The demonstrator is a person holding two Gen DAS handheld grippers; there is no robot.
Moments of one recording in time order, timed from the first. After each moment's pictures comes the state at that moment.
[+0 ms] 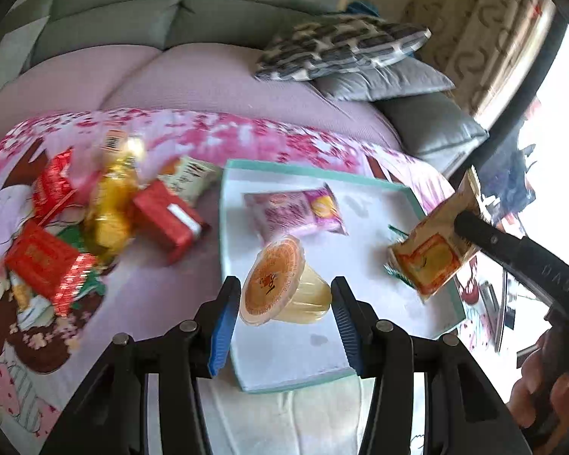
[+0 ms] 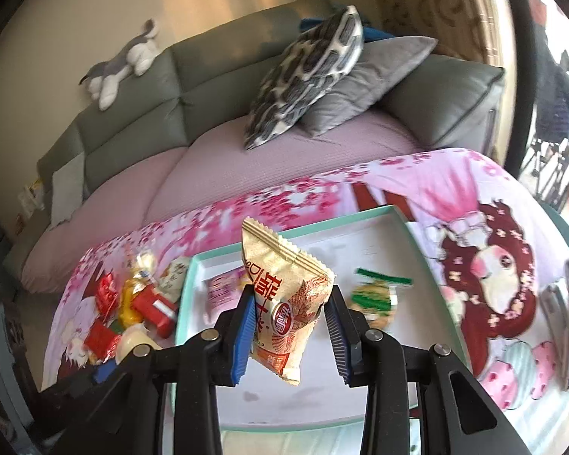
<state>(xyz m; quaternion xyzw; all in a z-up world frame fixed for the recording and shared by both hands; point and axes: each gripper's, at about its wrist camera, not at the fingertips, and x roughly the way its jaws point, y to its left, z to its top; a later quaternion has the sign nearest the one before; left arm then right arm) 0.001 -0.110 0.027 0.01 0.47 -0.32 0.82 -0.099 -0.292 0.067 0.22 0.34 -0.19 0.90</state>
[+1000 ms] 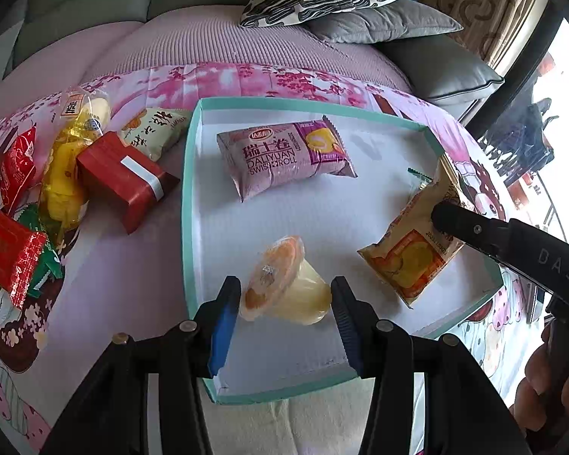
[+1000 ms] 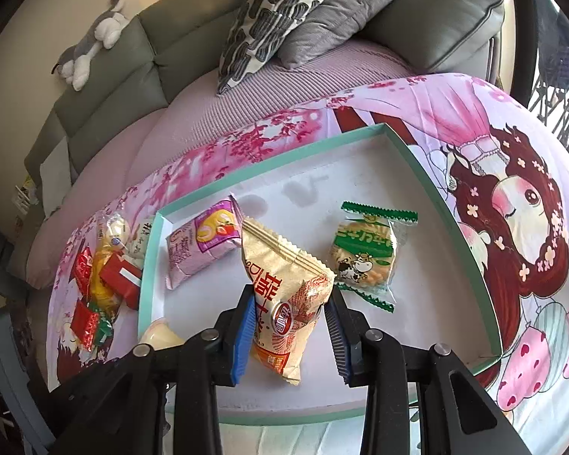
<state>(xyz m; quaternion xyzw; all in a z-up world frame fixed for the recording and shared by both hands) -0.001 -0.145 -0.020 0.07 0.52 -0.31 0.79 -0.083 -0.314 0.001 0.28 0.42 -0.17 0.85</state>
